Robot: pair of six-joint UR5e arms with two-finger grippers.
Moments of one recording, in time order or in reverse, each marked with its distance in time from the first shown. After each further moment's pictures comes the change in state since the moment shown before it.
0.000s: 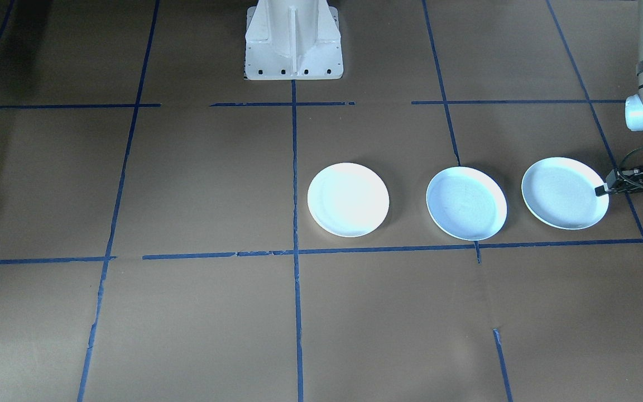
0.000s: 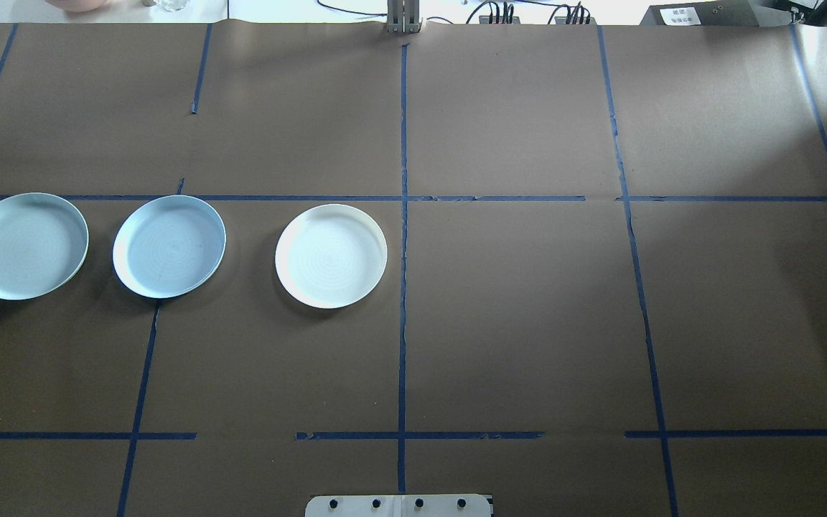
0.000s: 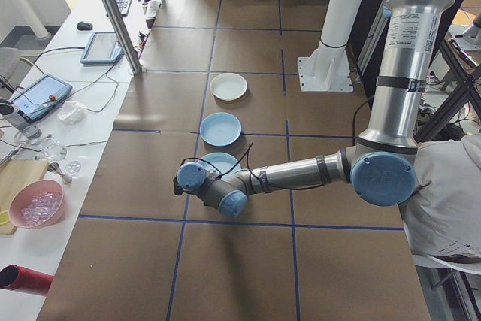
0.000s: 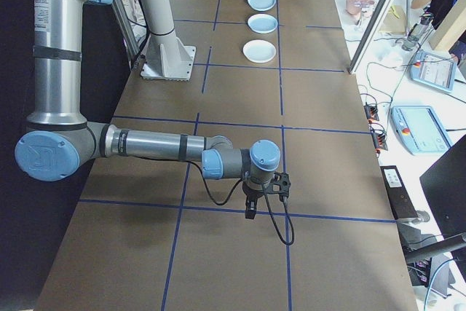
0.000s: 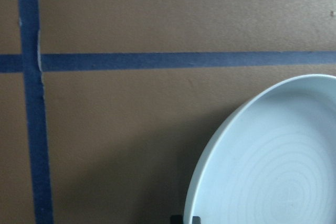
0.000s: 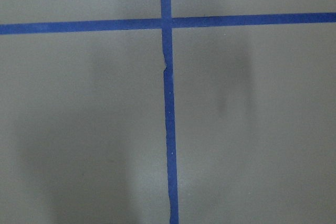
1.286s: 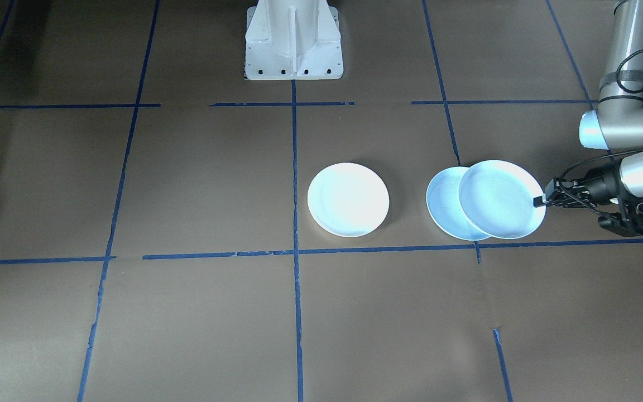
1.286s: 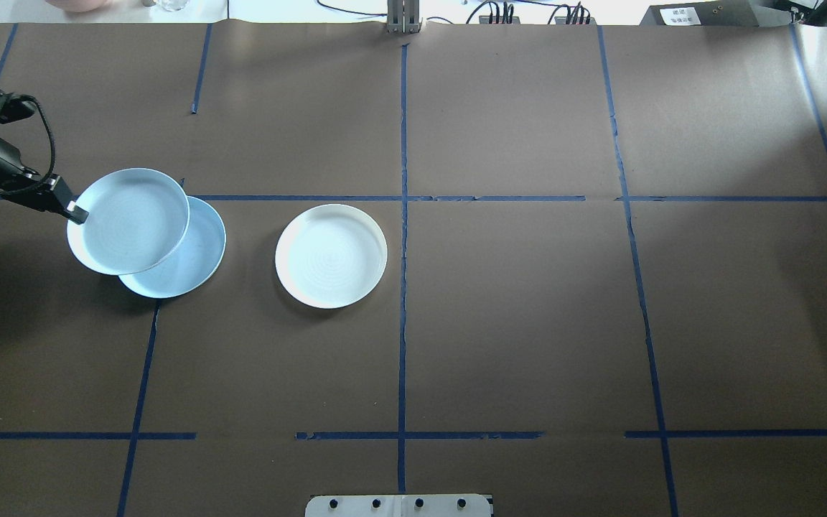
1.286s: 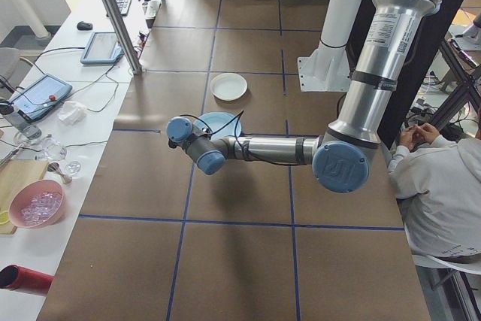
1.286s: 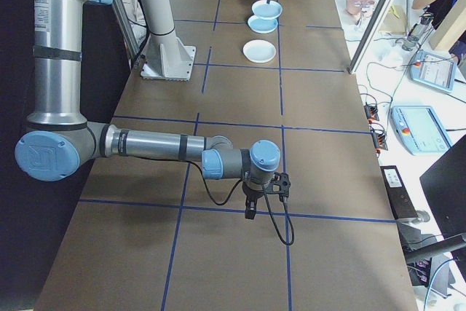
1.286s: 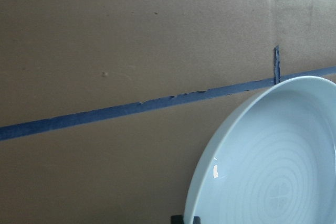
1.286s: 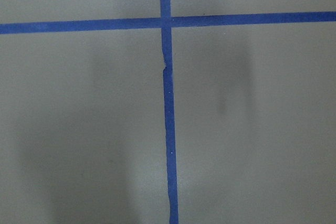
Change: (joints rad) left arm 0.142 -0.168 -0.052 -0.003 -0.046 -0.202; right arm 0.000 0.000 0.000 -0.002 0.000 0.000
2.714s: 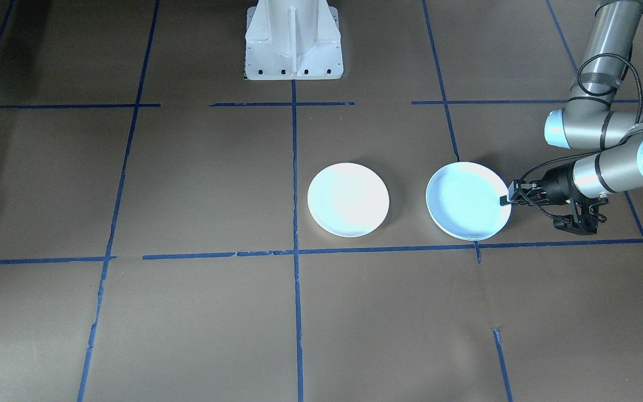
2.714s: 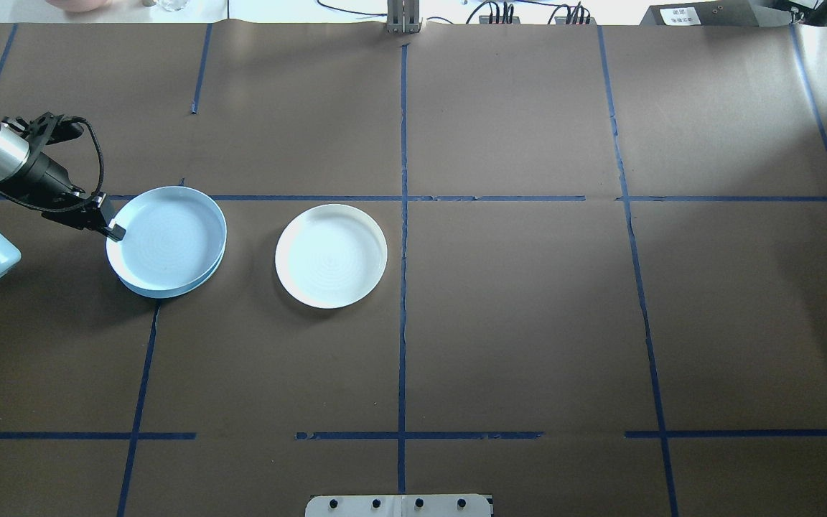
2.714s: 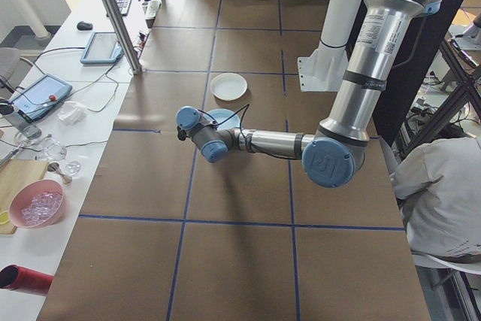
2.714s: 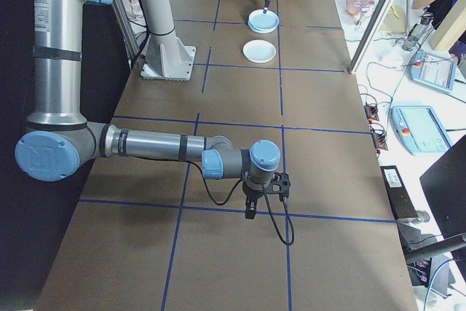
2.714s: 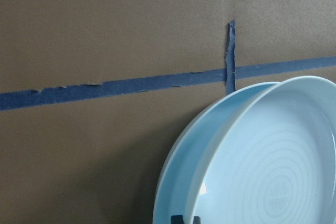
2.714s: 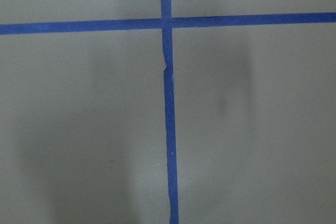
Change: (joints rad) left arm 0.082 -0.011 -0.024 -0.008 0.072 -0.126; right arm 0.000 0.000 0.001 0.001 0.000 0.000
